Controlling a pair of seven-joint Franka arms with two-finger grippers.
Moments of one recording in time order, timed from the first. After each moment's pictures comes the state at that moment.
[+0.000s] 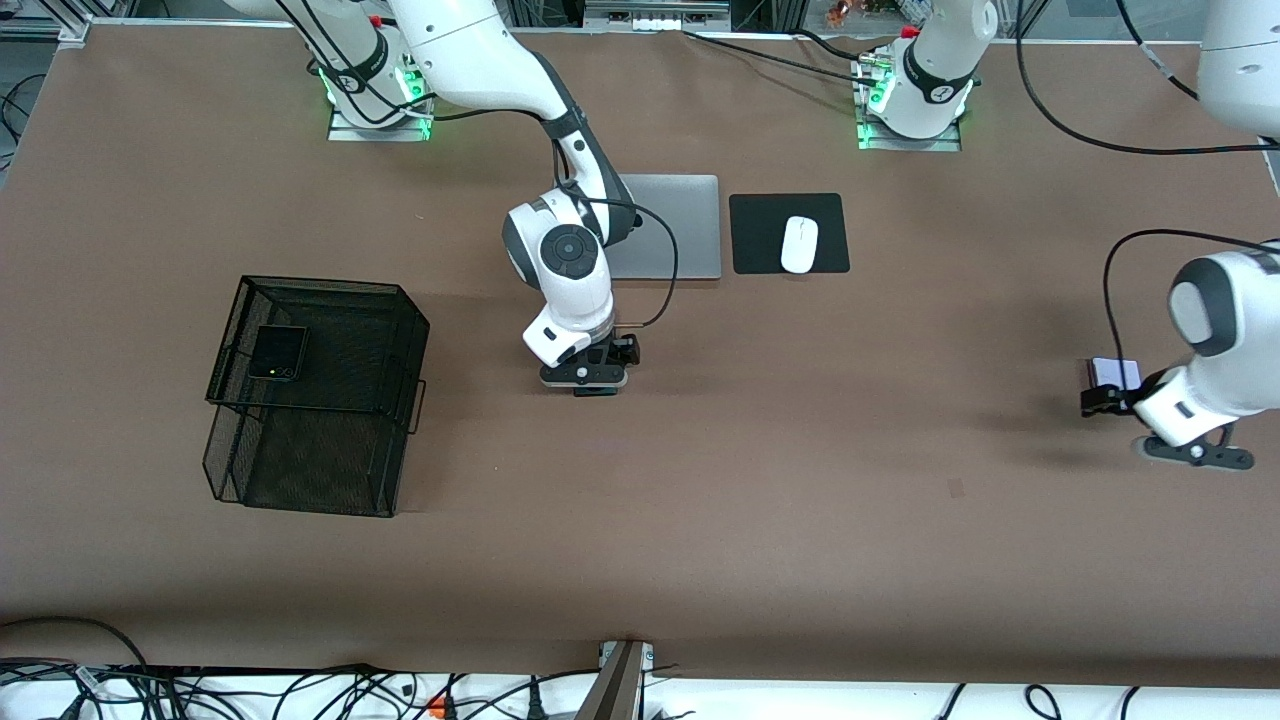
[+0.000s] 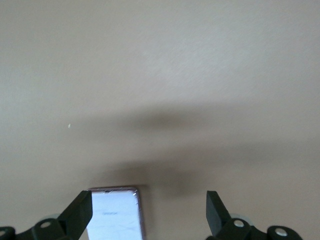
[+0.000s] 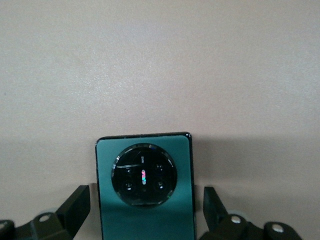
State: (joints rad) left arm 0.30 0.55 0.02 -1.73 0.06 2.25 0.41; right arm 1.00 0.81 -0.34 -1.64 0.27 2.50 0.57
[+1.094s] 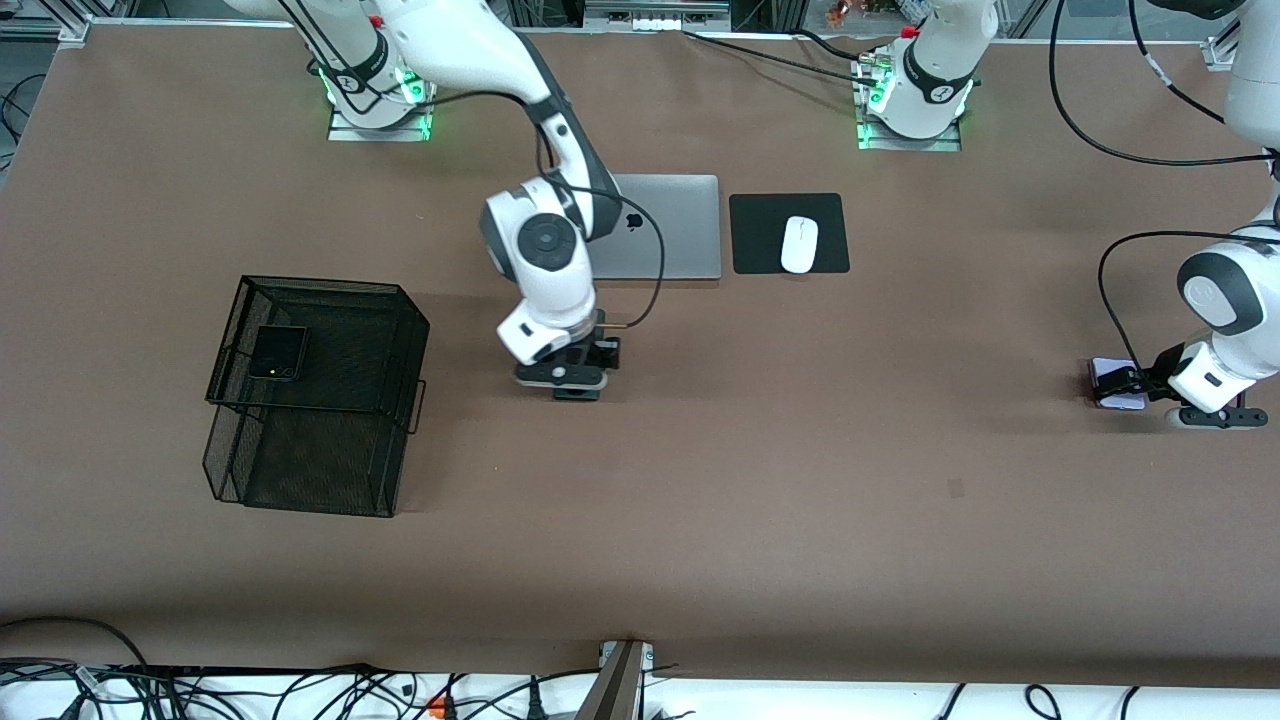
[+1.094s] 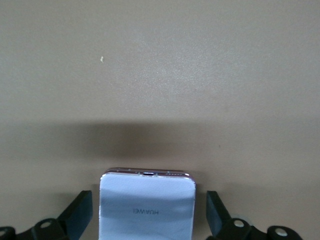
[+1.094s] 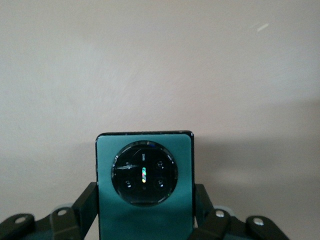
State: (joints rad) left arm 0.46 0.63 0.00 -1.85 -0.08 2.48 0.50; right arm 1.02 0.67 -0.45 -1.66 0.26 2.37 0.59
